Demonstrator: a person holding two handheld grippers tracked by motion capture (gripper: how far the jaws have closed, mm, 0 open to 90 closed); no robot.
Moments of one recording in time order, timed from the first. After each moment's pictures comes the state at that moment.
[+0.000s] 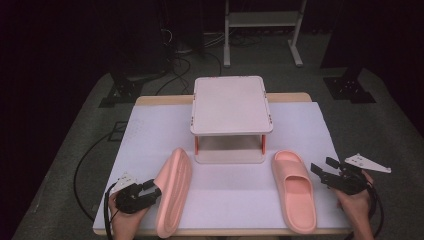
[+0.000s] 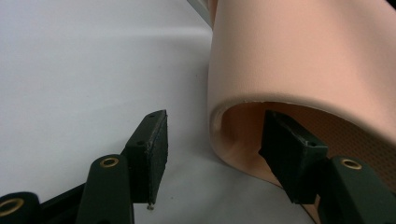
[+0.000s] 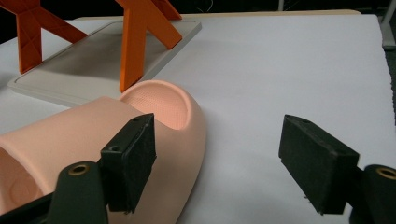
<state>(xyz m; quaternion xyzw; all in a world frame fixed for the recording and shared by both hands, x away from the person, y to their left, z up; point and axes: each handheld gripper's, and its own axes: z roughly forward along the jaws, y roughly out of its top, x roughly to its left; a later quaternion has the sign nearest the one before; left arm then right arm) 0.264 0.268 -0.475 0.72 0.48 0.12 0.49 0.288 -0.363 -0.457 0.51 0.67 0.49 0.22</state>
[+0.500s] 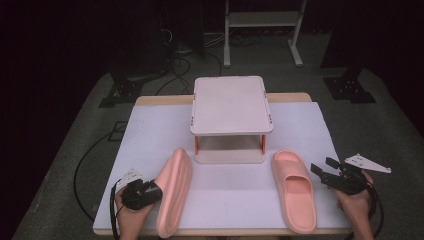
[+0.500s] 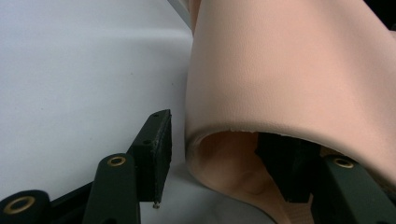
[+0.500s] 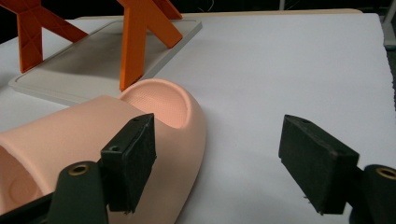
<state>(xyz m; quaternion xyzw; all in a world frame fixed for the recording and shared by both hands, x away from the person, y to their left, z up) 0.273 0.255 -0.473 0.72 0.47 0.09 0.50 0.288 -0.364 -0.458 0.51 0.68 0.49 0.22</state>
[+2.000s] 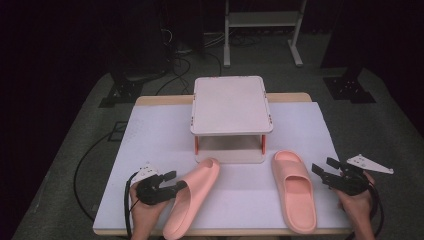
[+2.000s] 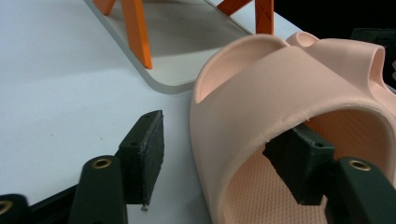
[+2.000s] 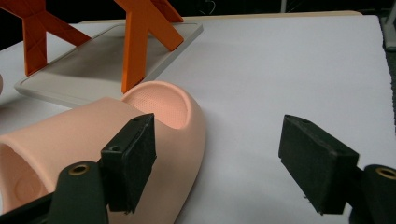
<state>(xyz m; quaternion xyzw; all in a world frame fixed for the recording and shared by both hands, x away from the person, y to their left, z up) 0.279 0.208 -0.451 0.74 0.42 0.10 0.52 0.287 -0.367 -0.457 0.51 0.67 0.49 0.22</state>
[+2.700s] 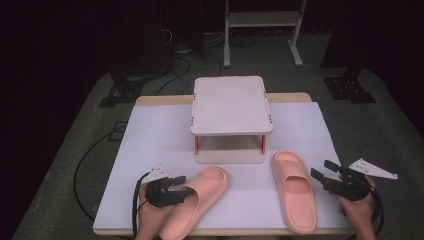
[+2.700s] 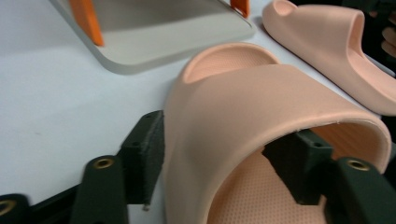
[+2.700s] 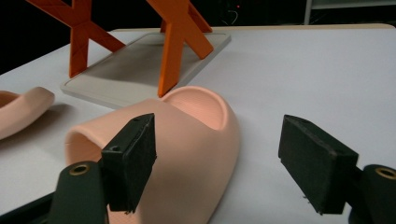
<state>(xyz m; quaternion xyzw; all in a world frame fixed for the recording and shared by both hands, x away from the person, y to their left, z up) 0.279 0.187 -0.458 0.78 0.38 0.05 0.50 0.269 -0.361 -0.450 0.47 0.68 0.53 0.20</state>
